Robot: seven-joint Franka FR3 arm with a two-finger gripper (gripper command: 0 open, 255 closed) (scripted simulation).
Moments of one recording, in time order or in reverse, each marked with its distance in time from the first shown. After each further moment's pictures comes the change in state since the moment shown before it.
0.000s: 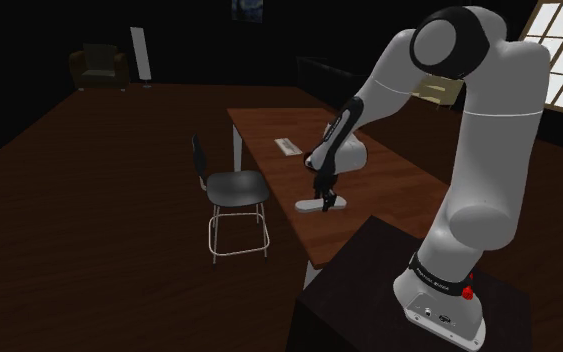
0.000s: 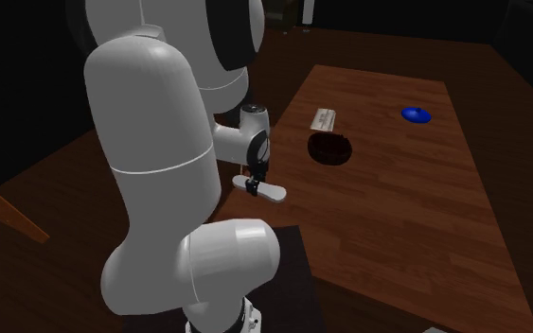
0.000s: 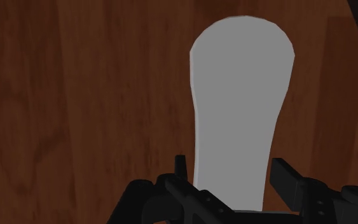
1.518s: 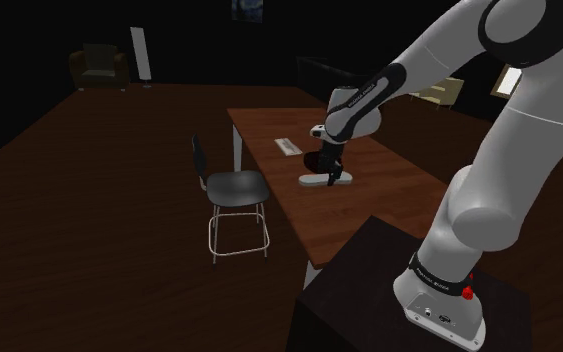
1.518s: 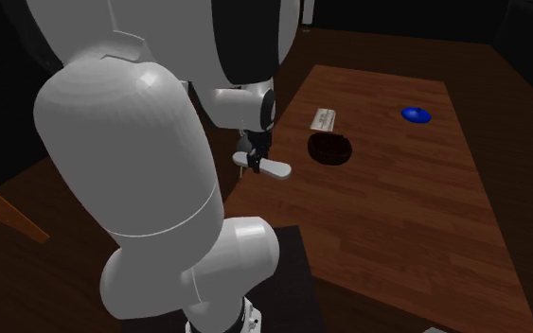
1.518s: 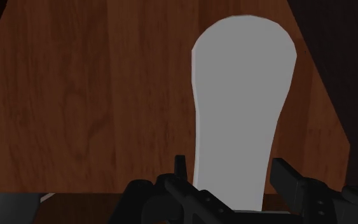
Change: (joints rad) arm 0.052 -0.307 -0.123 0.039 -0.299 -0.318 0.194
